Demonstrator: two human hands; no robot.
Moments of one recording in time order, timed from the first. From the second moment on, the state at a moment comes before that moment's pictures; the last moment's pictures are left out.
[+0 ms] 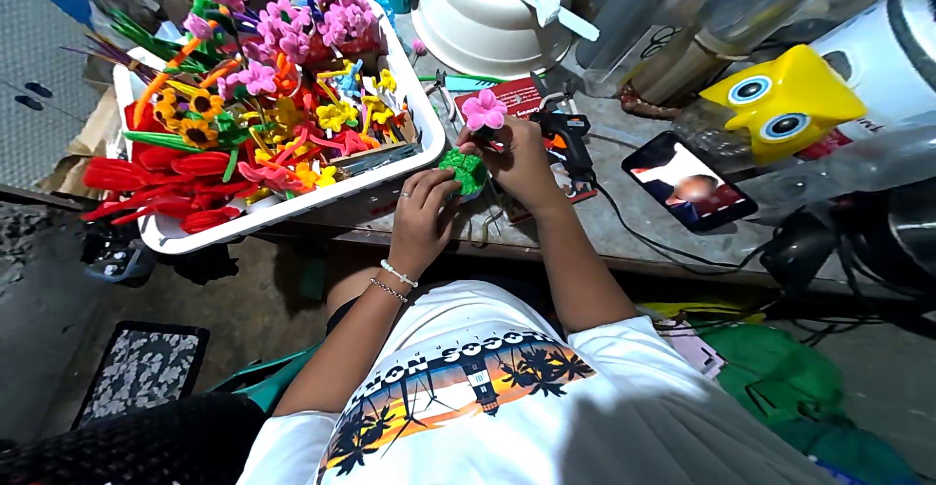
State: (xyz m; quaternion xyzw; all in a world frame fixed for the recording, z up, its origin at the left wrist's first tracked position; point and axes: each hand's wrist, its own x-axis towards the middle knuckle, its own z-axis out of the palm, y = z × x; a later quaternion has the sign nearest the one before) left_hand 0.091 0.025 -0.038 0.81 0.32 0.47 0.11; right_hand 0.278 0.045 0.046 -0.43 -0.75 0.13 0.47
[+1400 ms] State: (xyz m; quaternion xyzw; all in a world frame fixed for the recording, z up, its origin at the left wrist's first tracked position) left_hand 0.117 0.042 0.008 0.76 0.31 0.54 0.17; right_hand 0.261 0.014 0.092 -0.40 -0.63 0.29 0.60
